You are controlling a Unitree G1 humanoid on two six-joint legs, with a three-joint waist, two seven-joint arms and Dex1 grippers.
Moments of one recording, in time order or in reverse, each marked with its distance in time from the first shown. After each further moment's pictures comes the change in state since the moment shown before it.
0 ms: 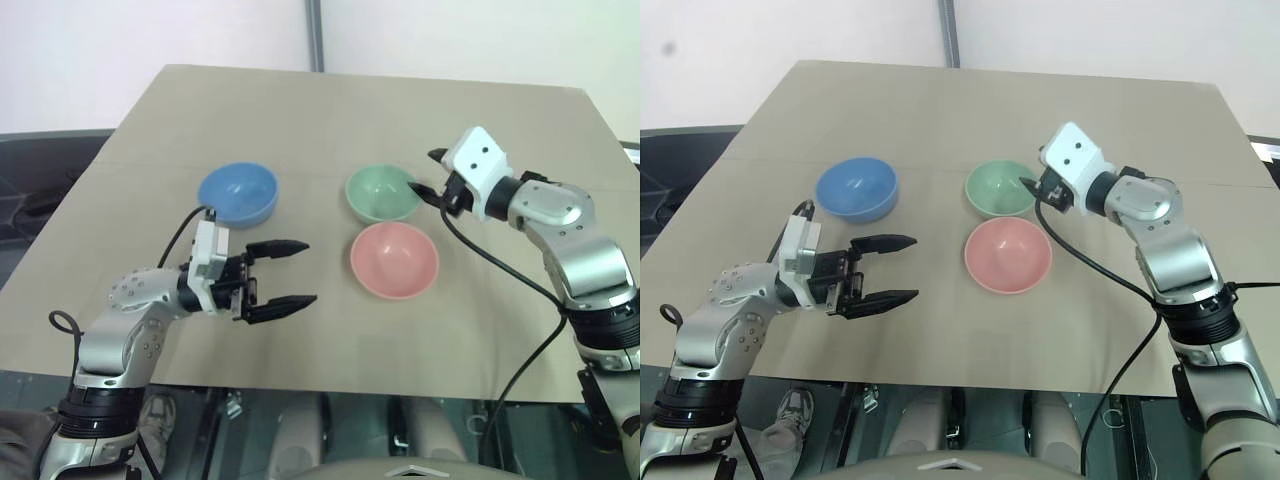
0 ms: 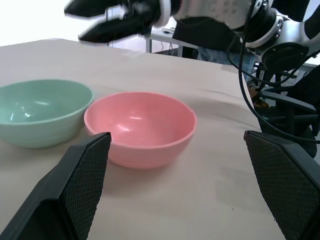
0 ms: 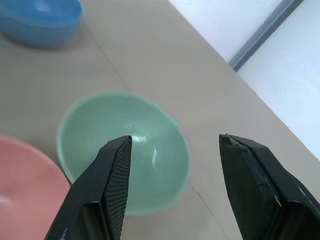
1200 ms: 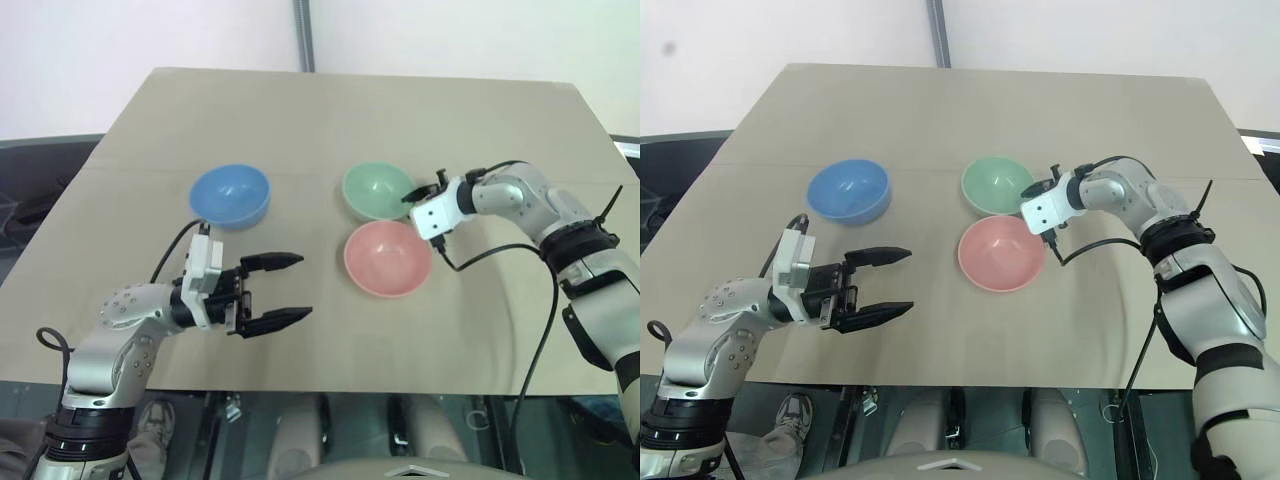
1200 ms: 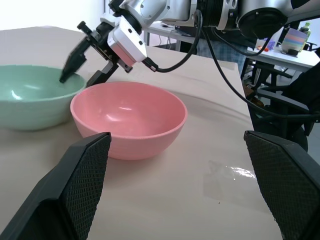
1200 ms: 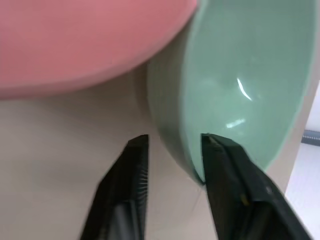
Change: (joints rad) left arm 0.100 0.012 0.039 -0.059 -0.025 0.007 0.020; right arm -0.417 0.047 0.330 1.012 -0.578 -1.175 0.127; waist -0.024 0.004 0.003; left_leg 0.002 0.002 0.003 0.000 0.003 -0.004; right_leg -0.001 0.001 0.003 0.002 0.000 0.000
